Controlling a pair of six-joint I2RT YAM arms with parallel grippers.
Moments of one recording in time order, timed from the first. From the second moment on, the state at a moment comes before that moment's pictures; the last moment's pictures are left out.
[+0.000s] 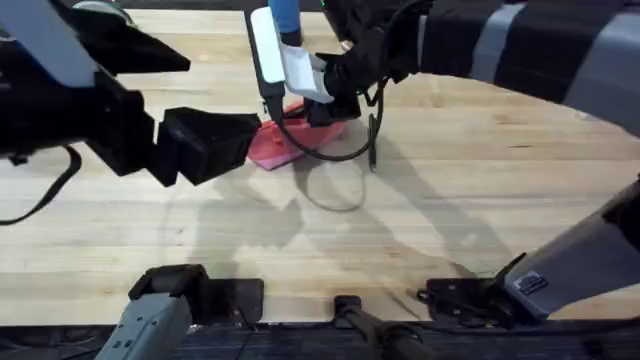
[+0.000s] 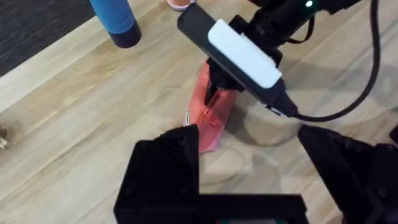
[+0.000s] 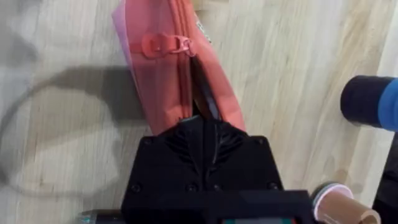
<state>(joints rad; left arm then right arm) 0.09 0.83 1.27 -1.23 0.59 0.54 0.62 1.85 1.43 -0.66 -0.27 -1.15</state>
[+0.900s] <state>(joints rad) 0.09 0.83 1.27 -1.22 0.59 0.54 0.62 1.92 1.43 -0.66 -0.28 -1.15</state>
